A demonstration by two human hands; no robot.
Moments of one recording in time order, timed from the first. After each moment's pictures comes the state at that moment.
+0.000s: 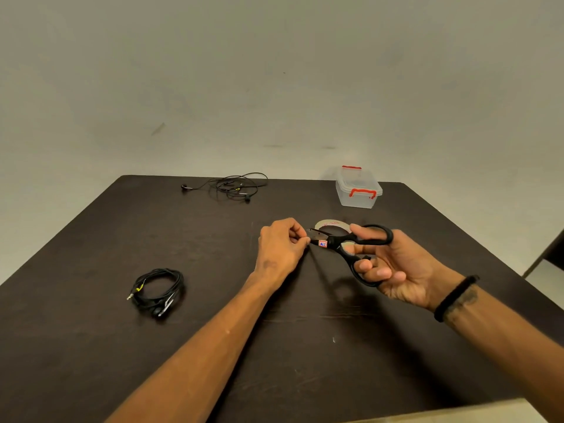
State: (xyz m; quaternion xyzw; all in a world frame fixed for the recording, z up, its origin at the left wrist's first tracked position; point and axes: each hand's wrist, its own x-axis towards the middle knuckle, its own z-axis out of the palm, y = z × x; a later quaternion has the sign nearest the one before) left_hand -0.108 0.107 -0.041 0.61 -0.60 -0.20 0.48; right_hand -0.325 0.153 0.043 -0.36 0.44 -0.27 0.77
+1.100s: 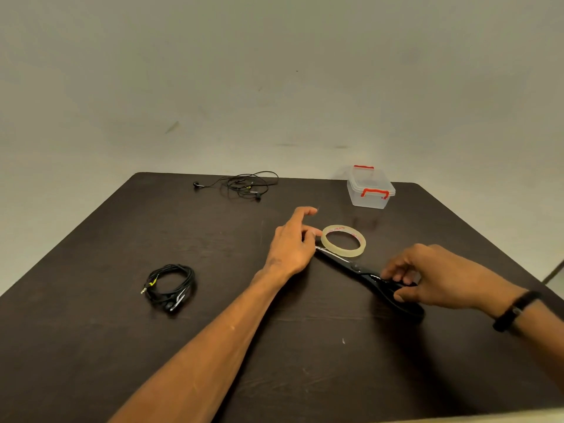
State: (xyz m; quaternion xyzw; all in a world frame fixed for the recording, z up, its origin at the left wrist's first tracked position) left_hand -0.105 0.116 -0.032 0.56 -0.65 -0.24 0.45; right_hand -0.368 0.156 0.046 -0.83 0.55 0.01 0.12
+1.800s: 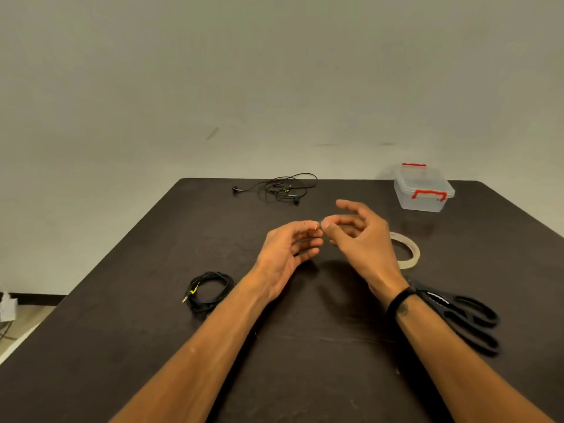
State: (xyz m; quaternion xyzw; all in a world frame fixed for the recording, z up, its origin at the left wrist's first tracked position) left_hand -0.036 0.142 -0.017 0.41 -0.32 -0.59 0.62; right_hand -0.191 0.108 -0.009 -0.64 0.43 -0.51 0.39
